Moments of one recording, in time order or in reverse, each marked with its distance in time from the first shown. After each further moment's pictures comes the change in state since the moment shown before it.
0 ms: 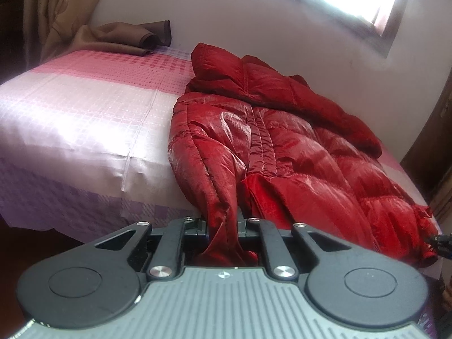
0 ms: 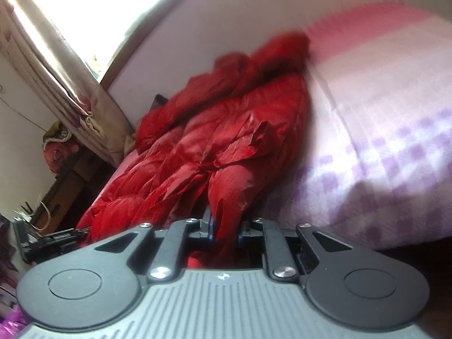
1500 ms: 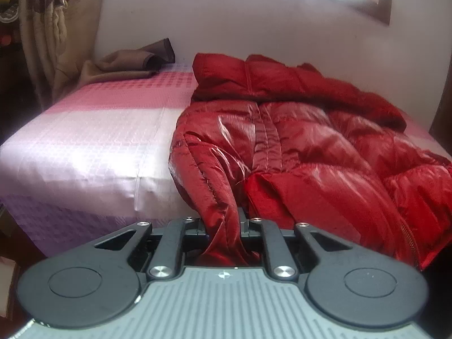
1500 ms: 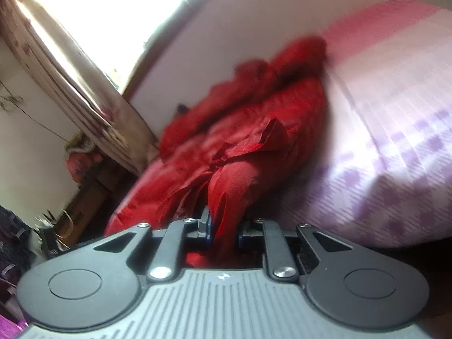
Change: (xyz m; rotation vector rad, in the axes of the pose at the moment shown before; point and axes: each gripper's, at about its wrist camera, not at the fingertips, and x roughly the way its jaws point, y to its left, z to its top) left arm 0.002 -0.033 -0.006 0.168 -0.038 0.170; right arm -0.011 0.005 -0.003 0.000 -0.075 0.130
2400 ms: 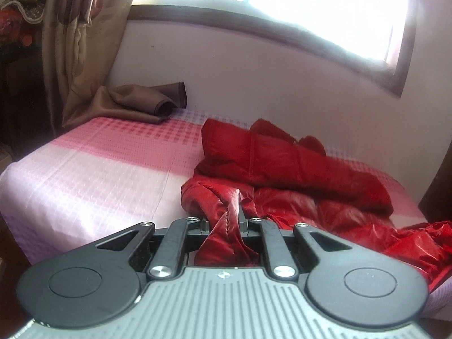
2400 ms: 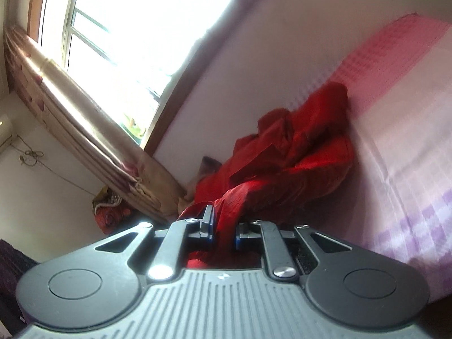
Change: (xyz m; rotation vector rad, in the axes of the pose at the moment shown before) left arm -0.038 0.011 0.083 -0.164 -0.134 -0.019; right arm -0.006 0.009 0.068 0.122 -0.162 0.097
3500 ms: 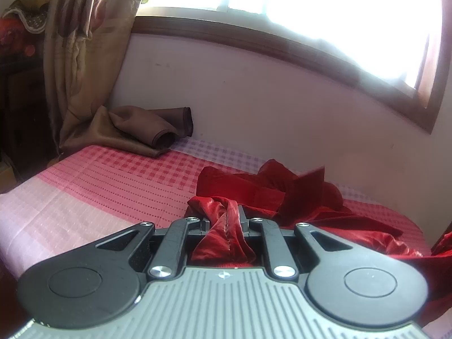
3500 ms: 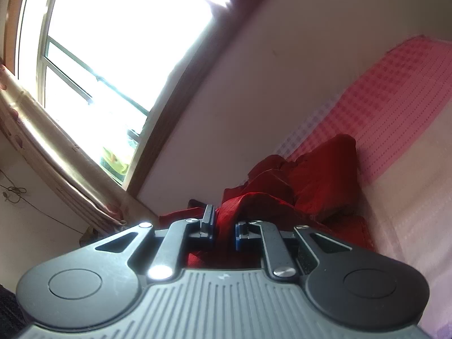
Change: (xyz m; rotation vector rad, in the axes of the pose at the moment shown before) left arm 0.078 -0.033 0.089 -0.057 -0.035 0.088; right arm 0.074 -0.008 0.094 0.059 -0.076 -0.069
